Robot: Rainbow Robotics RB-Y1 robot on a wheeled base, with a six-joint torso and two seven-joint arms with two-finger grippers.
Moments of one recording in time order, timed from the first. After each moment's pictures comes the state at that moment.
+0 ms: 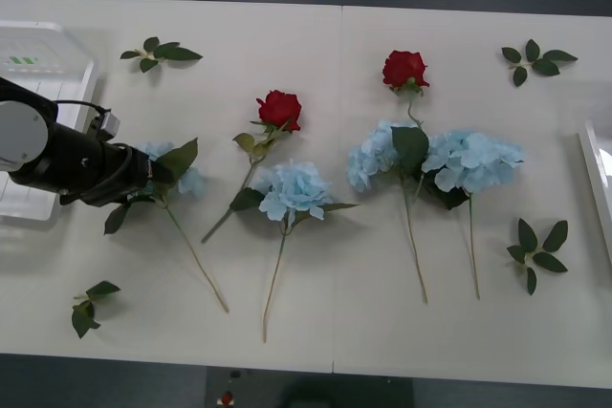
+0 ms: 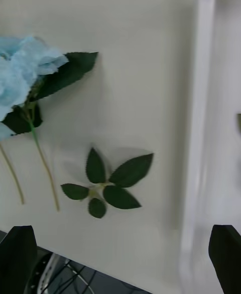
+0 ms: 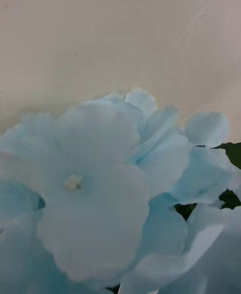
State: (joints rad) right arm -0.40 -0.96 -0.35 -1.13 -1.26 1.67 1.91; left arm -0.49 0.85 -0.37 -1.37 1.21 1.13 -1.18
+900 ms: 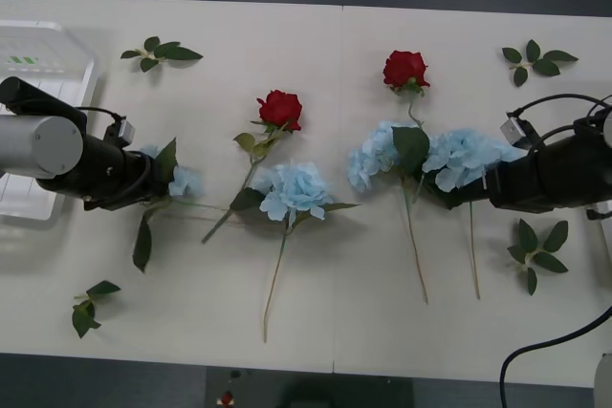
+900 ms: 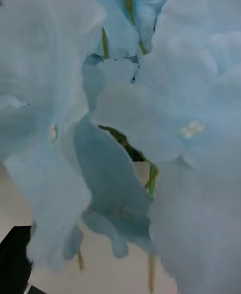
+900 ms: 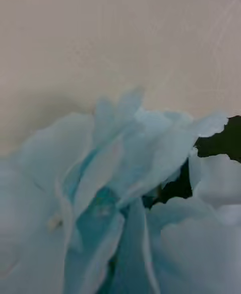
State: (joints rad) right arm -0.40 -0.34 -0.35 -1.52 -0.68 1.70 1.74; left arm -0.50 0.75 -0.37 -1.32 1.04 1.13 -1.17
